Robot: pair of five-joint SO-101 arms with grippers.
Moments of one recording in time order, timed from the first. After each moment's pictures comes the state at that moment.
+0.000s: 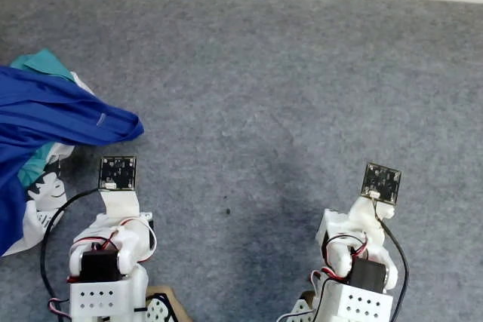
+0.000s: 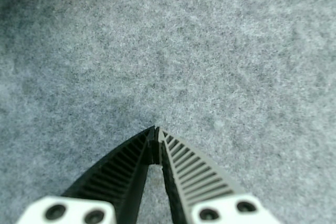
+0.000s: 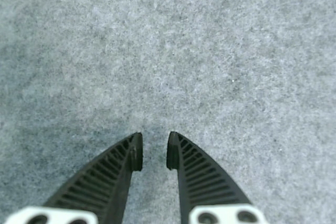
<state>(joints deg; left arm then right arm) -9.4 -103.1 96.3 76.4 1.4 9.7 -102.6 96.6 69.1 -1.5</state>
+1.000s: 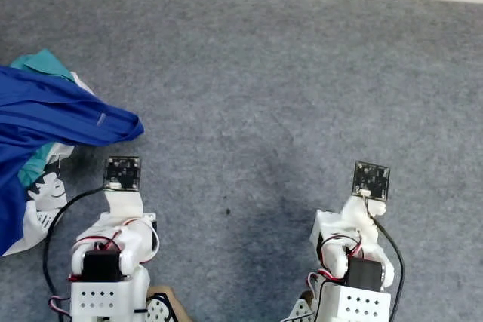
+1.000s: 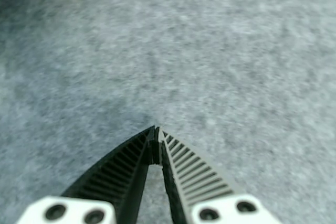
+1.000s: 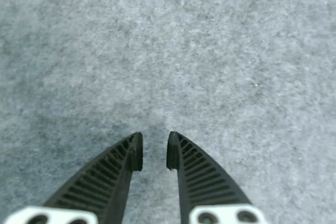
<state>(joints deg) -5.6 -103.1 96.3 76.4 1.4 4.6 -102.6 96.6 69.5 -1.5</state>
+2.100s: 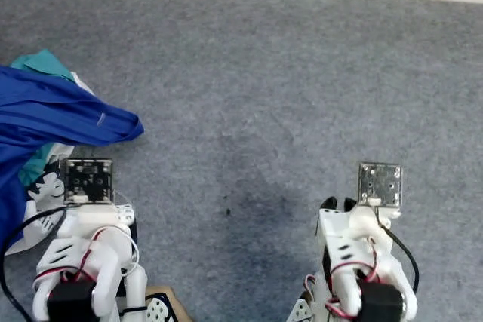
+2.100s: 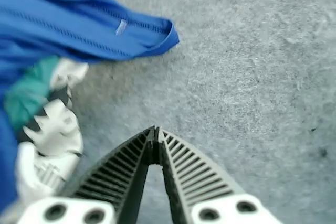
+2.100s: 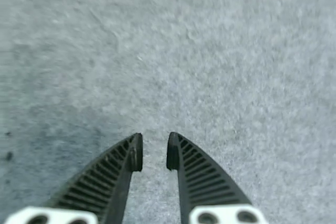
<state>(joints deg) -11.9 -101.3 64.8 89.3 -6.8 -0.1 -101.1 66.8 85.8 2.8</state>
